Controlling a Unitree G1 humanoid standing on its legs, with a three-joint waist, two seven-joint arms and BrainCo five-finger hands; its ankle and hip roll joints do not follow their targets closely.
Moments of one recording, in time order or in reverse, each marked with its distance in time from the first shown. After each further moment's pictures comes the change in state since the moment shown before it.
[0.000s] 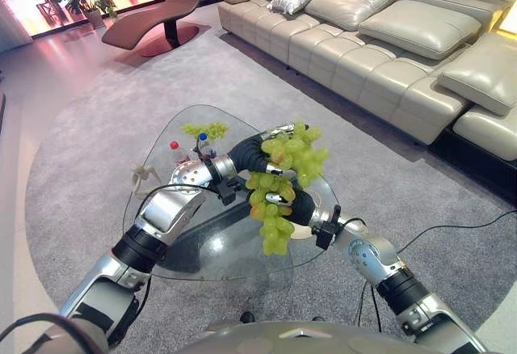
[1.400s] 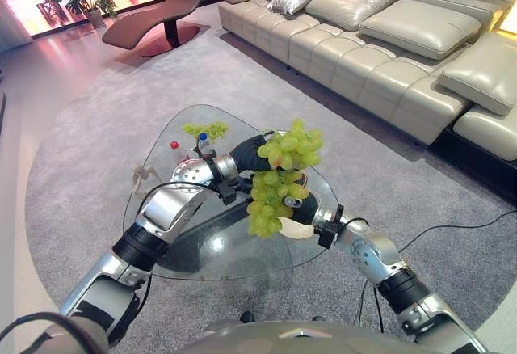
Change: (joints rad) left arm -0.064 0.003 -0.035 -0.002 0.020 0.018 -0.032; right arm -0.011 0.025 0.004 0.019 0.002 0.006 0.059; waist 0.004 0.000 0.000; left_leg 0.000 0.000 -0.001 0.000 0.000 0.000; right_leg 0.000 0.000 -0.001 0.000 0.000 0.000
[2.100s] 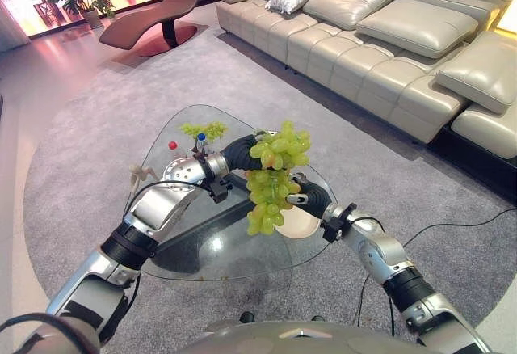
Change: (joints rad) left arm 0.000 0.048 0.001 0.000 0.038 0.002 0.009; right arm 0.003 -0.028 -0.070 0.075 -0.165 -0.092 -0.147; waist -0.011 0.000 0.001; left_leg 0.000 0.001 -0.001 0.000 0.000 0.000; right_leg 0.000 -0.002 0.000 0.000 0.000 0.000
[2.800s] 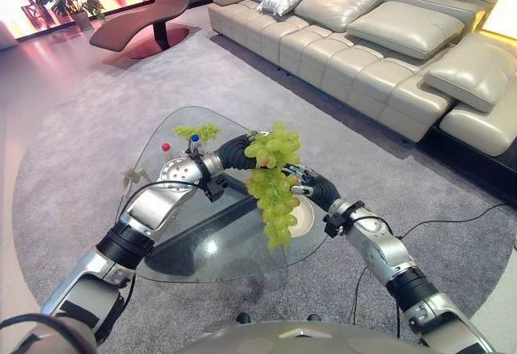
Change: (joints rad) left arm 0.001 0.055 0.000 0.005 0.057 0.000 0.050; right arm 0.000 -0.021 -0.014 0.018 -0.114 -0.143 -0.188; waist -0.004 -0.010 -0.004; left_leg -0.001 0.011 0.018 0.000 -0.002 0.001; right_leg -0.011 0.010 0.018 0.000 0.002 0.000
